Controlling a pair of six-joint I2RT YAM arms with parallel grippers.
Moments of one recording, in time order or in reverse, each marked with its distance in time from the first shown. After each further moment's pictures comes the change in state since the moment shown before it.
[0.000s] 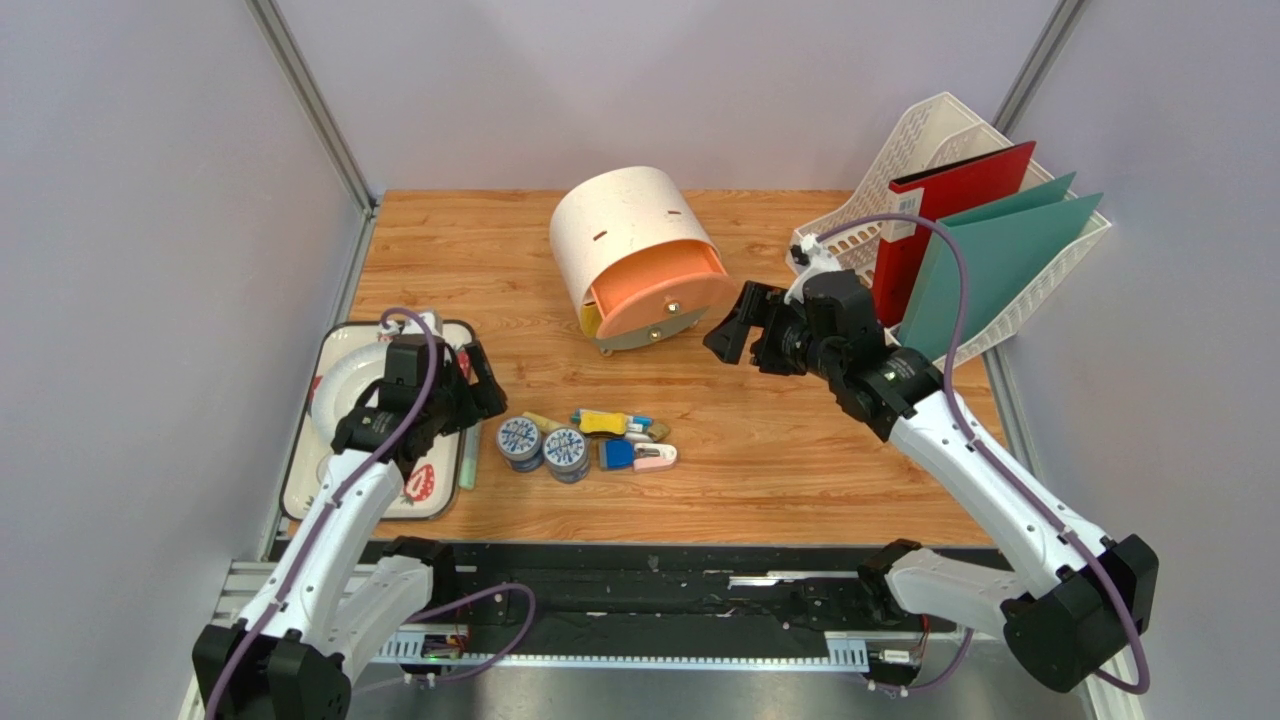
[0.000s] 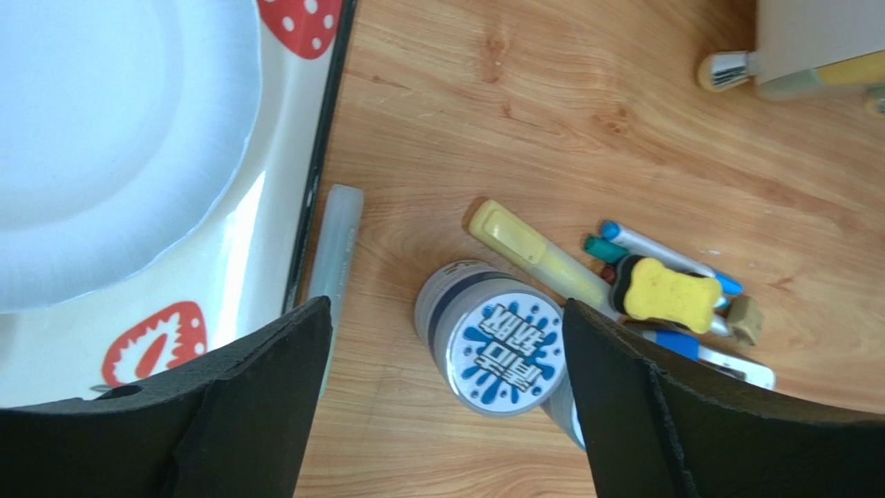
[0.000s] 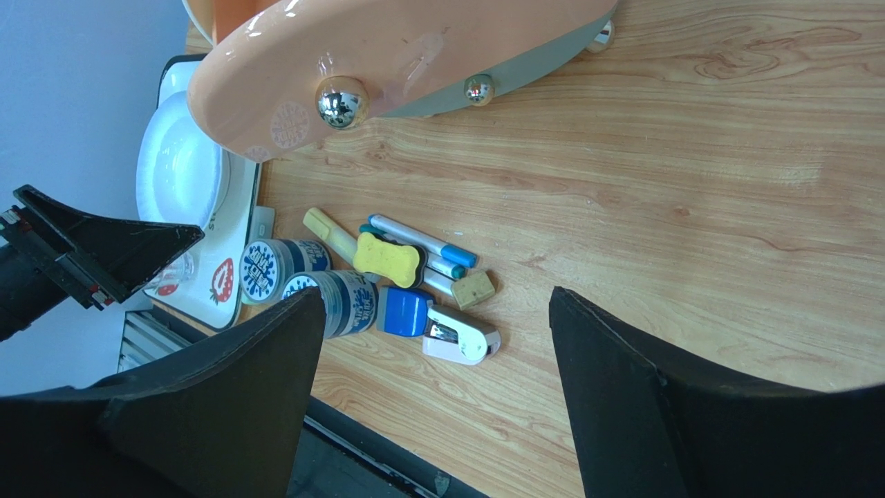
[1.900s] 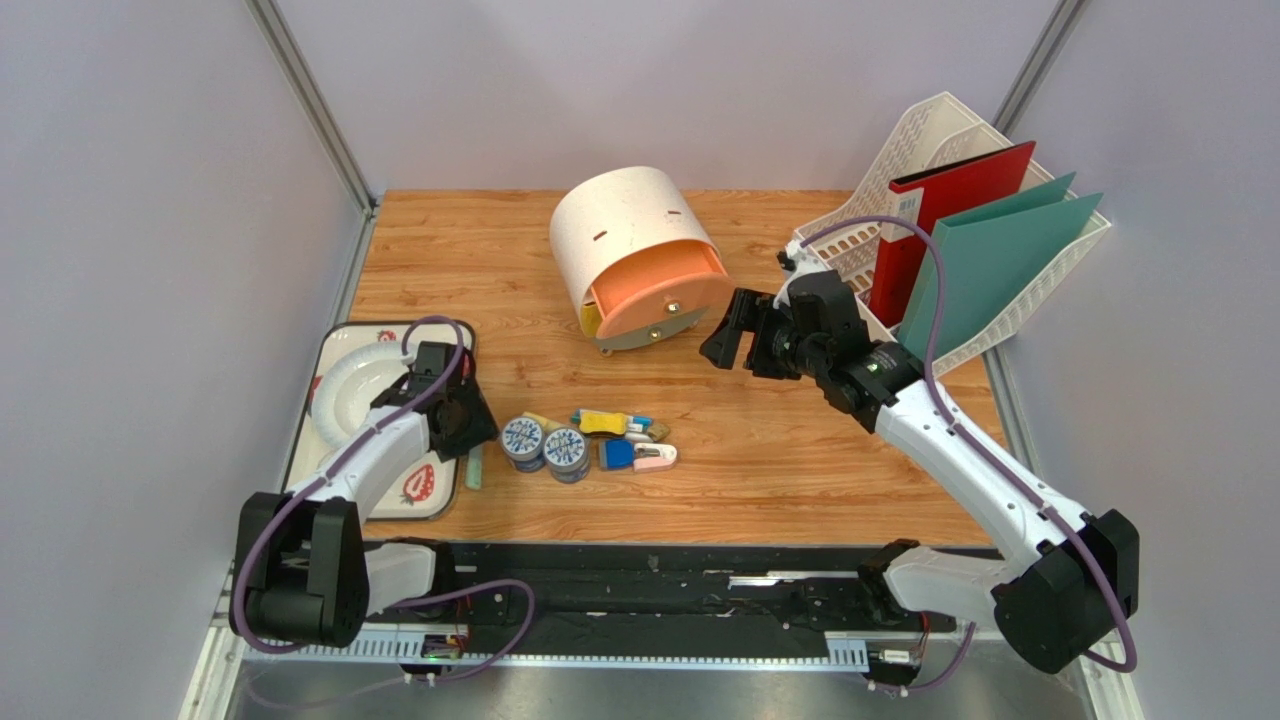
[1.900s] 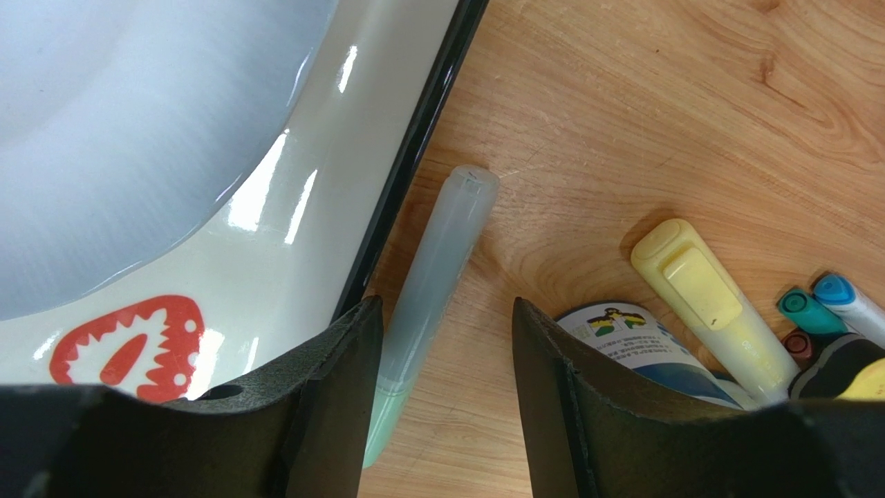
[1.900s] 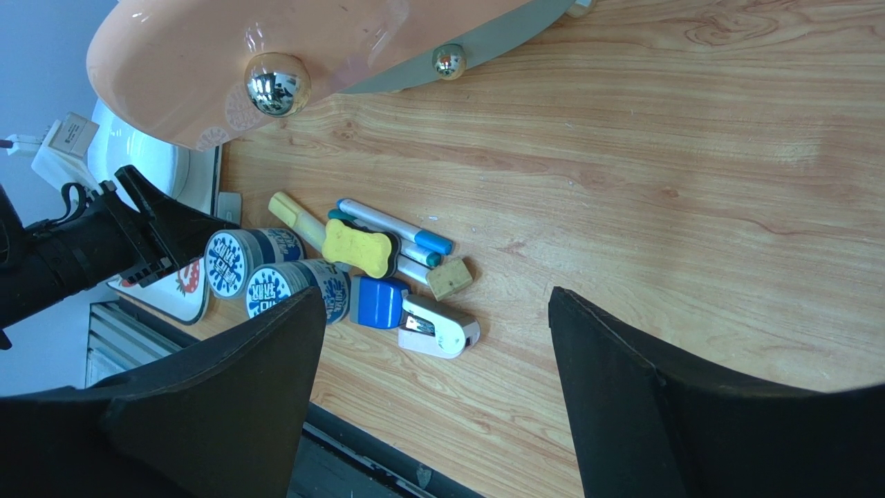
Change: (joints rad) left arm 0.070 0.343 -0.113 0.125 -0.031 -0.070; right arm 0.000 0.065 -0.013 -0.001 -0.005 -0.013
